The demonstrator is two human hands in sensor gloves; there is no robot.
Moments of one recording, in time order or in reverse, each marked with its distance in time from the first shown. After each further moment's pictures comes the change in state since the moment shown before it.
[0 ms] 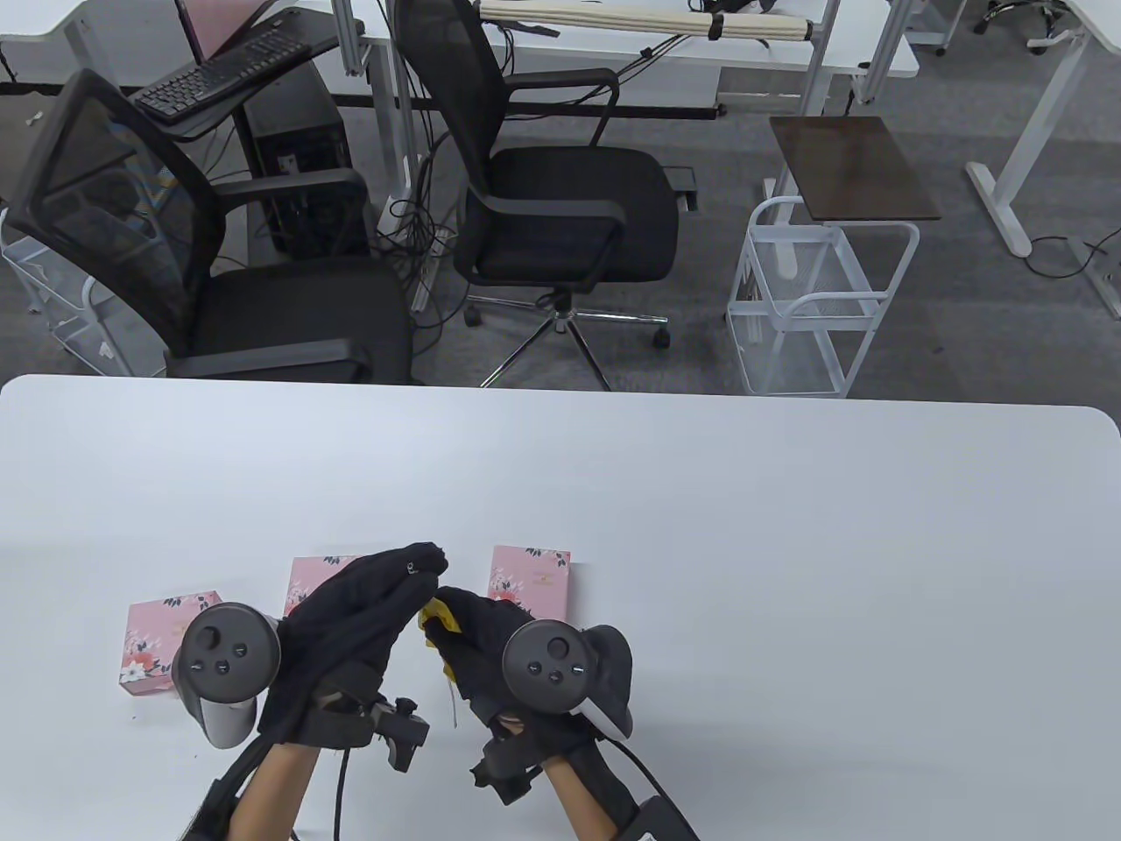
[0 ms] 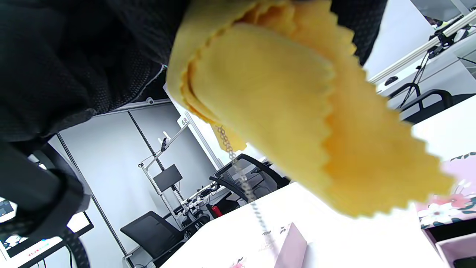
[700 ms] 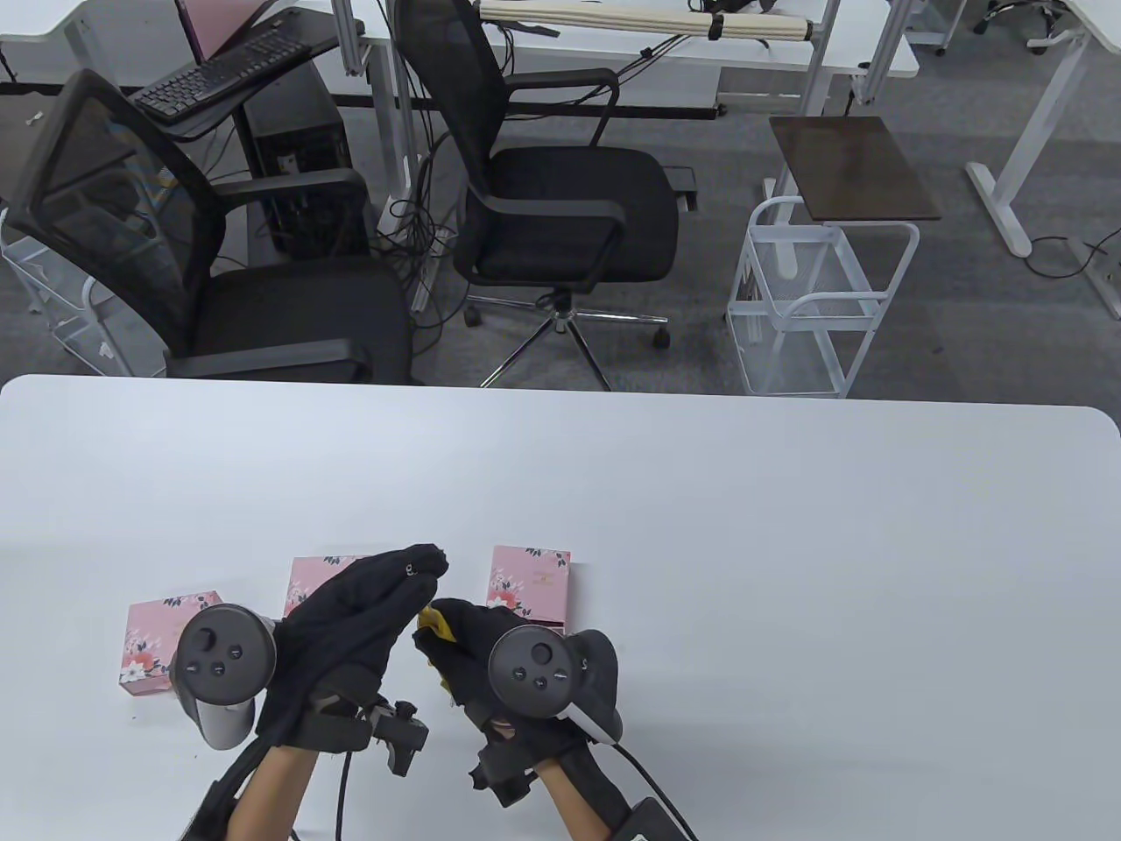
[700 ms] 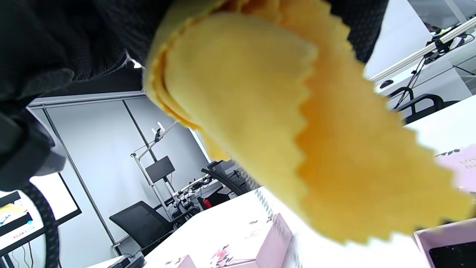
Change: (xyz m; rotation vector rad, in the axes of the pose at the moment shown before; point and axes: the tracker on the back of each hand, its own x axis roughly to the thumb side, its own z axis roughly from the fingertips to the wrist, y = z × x) left_hand 0.002 0.002 0.001 -0.009 -0.012 0.027; right_hand 0.000 0.011 0.000 0.026 0.009 0.053
